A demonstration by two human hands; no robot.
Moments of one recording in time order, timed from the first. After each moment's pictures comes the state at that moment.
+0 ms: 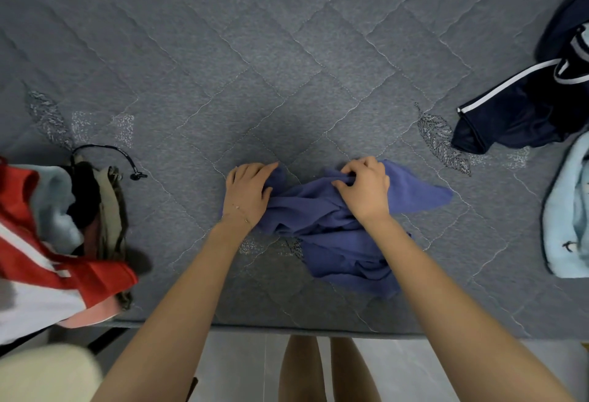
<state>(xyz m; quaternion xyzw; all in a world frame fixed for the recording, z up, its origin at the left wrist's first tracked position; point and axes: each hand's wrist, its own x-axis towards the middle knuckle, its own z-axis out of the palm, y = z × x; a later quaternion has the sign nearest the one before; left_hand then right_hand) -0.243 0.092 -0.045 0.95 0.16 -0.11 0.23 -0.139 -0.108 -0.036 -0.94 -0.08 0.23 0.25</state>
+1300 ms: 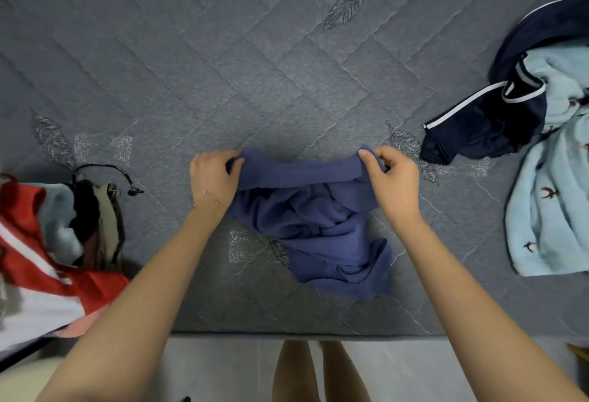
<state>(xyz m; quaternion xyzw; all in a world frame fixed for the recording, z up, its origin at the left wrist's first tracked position) -0.203 0.115 0.008 0.94 0.27 0.01 0.19 -0.103 -0.151 0.040 -0.87 -0.02 0.10 0.48</state>
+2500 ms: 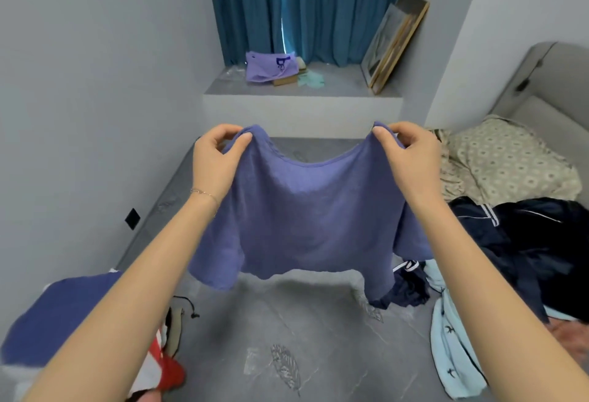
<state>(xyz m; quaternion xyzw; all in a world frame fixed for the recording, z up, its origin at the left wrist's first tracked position) -0.219 0.064 0.573 0.76 0.15 0.38 0.50 -0.105 -0.189 0.583 -0.78 -0.19 -0.17 0.58</state>
